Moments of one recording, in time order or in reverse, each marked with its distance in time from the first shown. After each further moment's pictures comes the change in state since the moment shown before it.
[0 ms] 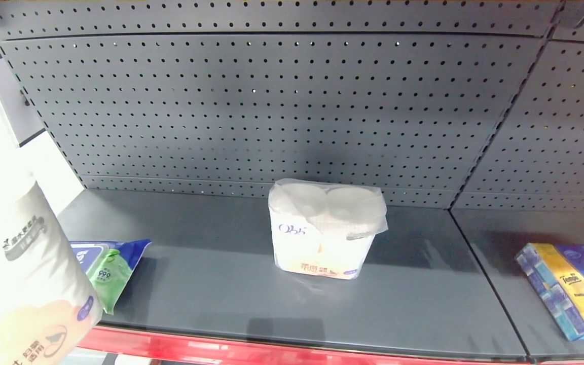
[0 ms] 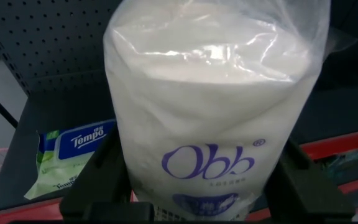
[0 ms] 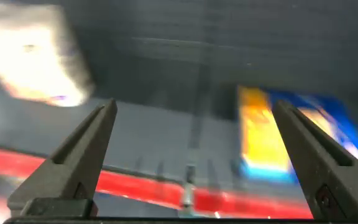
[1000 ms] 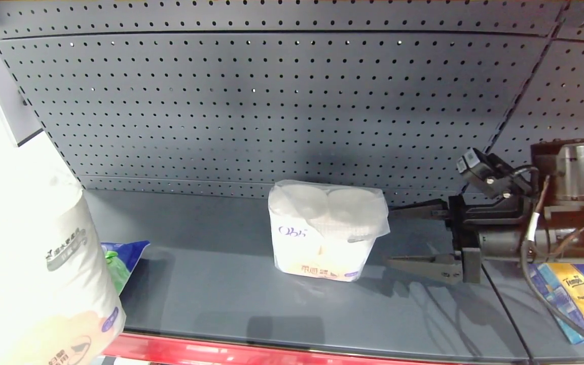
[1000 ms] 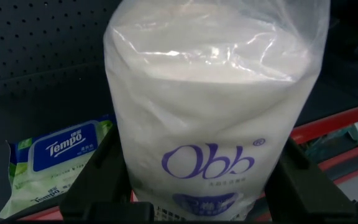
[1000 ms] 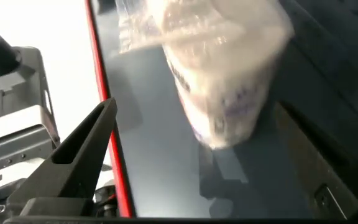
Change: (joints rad) left arm -0.001 0.062 -0.004 0.001 -0.102 0.025; right arm 0.295 1.218 -0.432 -0.328 0.688 -0.309
